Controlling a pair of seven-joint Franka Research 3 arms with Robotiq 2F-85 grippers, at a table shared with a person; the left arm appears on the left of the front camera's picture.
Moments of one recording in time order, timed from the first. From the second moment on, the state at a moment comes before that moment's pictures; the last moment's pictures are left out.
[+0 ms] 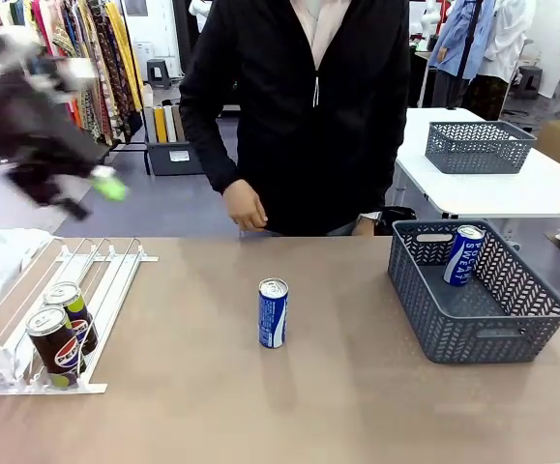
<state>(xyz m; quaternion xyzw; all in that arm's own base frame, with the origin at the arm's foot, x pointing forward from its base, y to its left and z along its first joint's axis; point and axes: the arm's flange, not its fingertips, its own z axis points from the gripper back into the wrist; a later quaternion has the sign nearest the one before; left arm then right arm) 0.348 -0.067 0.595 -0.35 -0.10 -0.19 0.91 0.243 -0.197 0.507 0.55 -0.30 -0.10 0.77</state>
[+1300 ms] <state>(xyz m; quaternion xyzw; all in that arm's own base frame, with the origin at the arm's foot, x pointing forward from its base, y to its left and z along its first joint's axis) 0.282 0.182 0.486 -0.60 -0.14 -0.09 0.78 0.243 -0.197 0.507 0.55 -0.30 -0.10 0.78</state>
